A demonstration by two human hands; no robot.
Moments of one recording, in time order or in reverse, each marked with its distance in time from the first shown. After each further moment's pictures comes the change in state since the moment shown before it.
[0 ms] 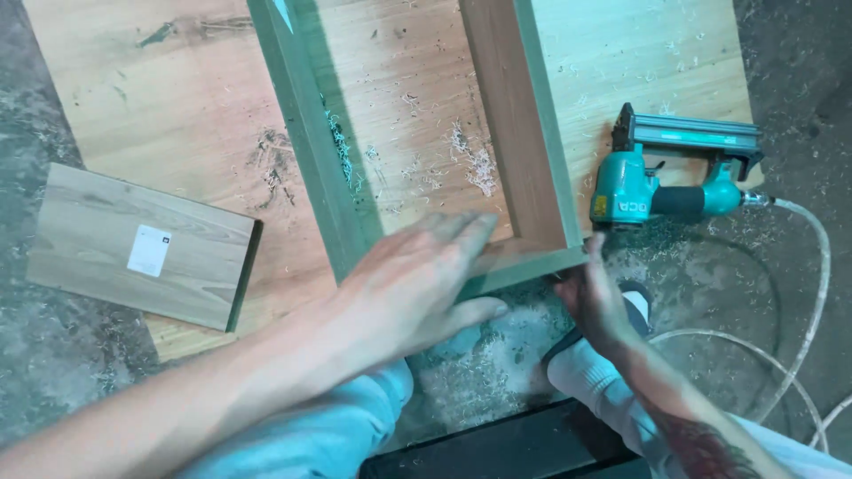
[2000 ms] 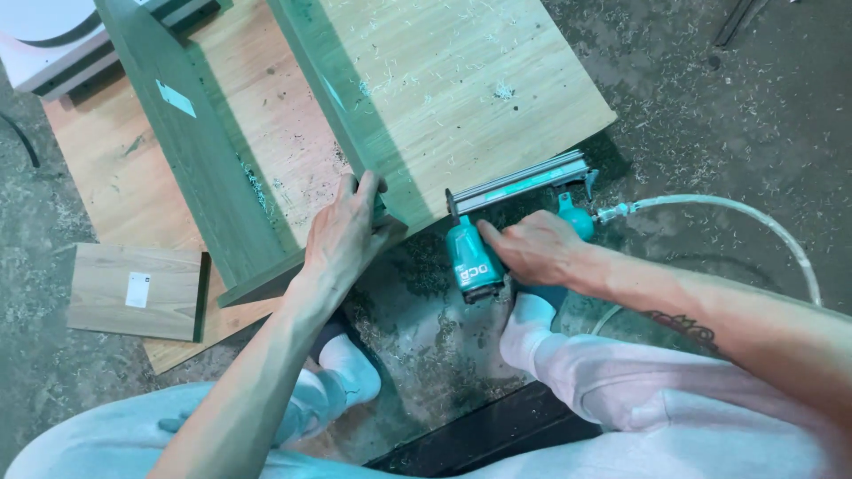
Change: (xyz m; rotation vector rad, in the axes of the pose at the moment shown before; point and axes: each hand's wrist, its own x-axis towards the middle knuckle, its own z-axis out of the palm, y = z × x) left_hand 0.068 0.074 0.063 0.288 0.259 -0.270; right_hand -0.021 -0.078 -0.079 -2.121 -0.496 -0.615
